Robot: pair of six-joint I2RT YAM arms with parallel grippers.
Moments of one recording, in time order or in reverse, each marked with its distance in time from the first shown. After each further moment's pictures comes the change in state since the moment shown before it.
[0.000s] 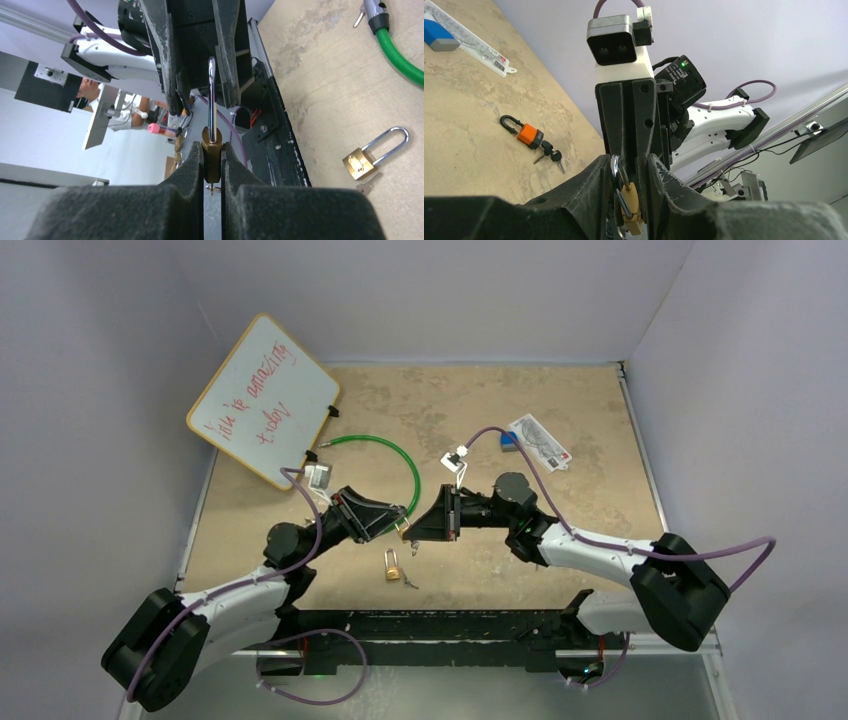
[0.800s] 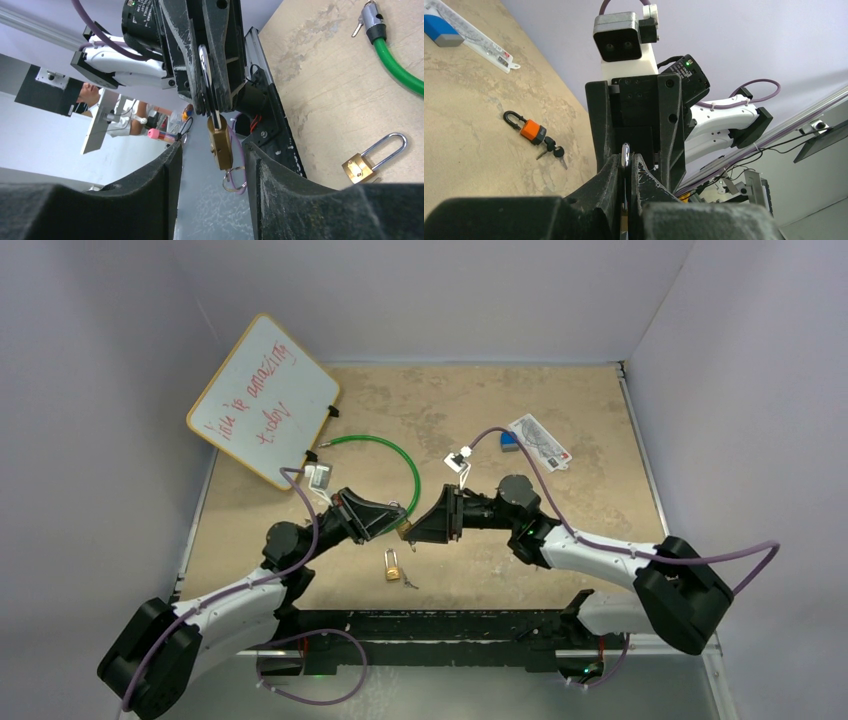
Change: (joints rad) left arm -0.001 -0.056 0.011 -0.097 0.006 0.018; right arm 0.003 -0.010 -0.013 0.031 0.026 0.005
